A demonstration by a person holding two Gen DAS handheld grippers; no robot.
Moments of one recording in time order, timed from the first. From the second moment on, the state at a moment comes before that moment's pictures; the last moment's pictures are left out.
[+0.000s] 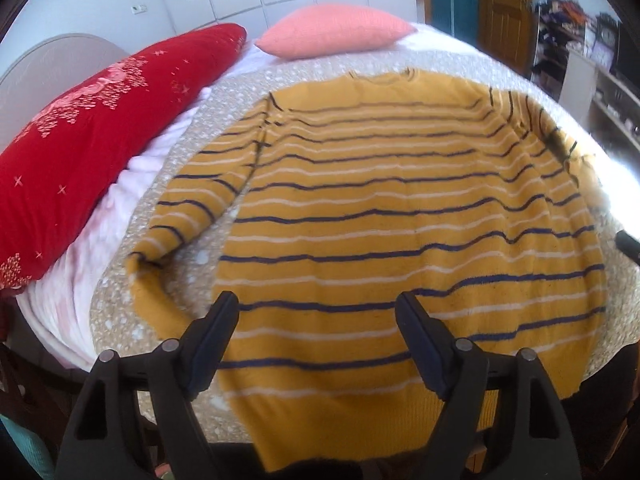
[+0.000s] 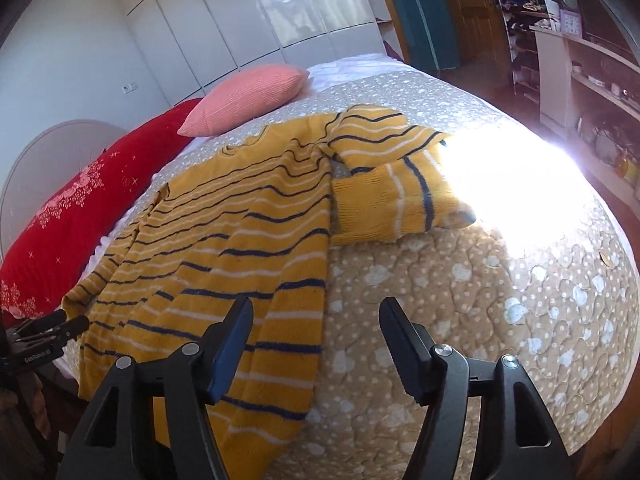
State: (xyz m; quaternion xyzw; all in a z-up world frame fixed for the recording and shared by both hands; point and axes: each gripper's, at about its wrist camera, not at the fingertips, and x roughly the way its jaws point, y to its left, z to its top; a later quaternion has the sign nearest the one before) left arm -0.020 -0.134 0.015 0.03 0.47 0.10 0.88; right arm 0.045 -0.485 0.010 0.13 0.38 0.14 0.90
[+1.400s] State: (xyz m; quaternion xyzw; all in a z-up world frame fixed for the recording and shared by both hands) left arm 0.001 -0.132 -0.032 -0.03 0.54 0.11 0.83; right arm 0.150 -0.503 0.017 0.02 0.35 0.11 0.93
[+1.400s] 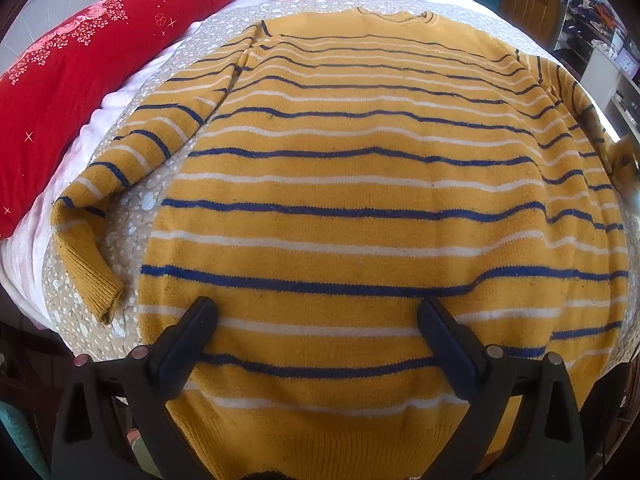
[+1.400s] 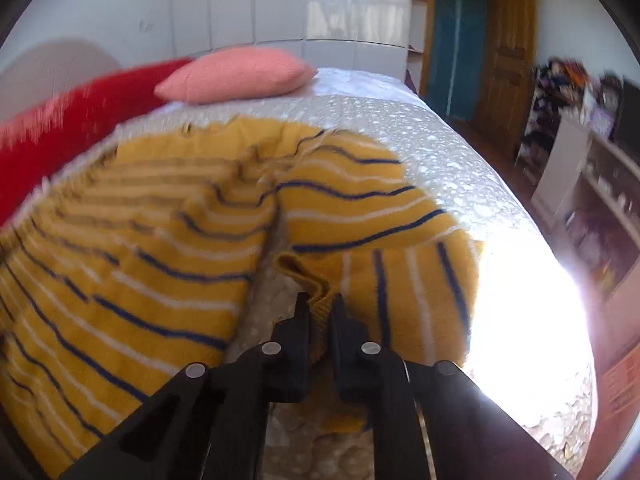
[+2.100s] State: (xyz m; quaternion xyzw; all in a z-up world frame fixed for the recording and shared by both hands) left arm 0.000 -0.132 -0.032 -0.03 0.54 0.12 0.84; right arm 0.065 -0.675 -0.004 0.45 0.24 -0.02 0.86
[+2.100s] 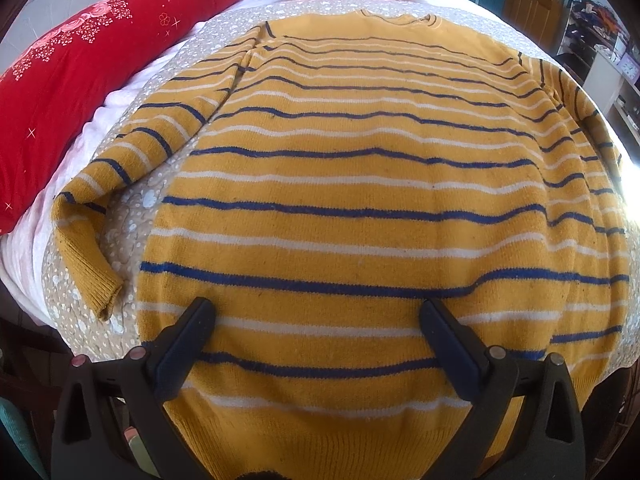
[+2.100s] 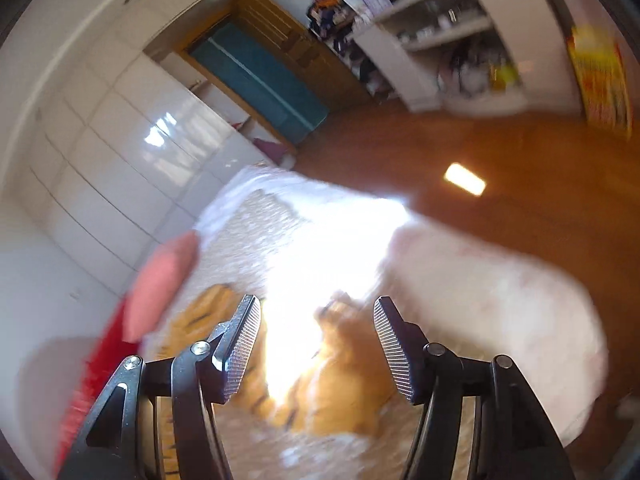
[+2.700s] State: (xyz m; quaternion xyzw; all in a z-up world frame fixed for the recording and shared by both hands) left arm -0.002 -0.131 -0.034 -0.04 0.52 0.10 0.85; right arm 0.064 -0.617 -0.056 0.51 0.28 -0.01 0.81
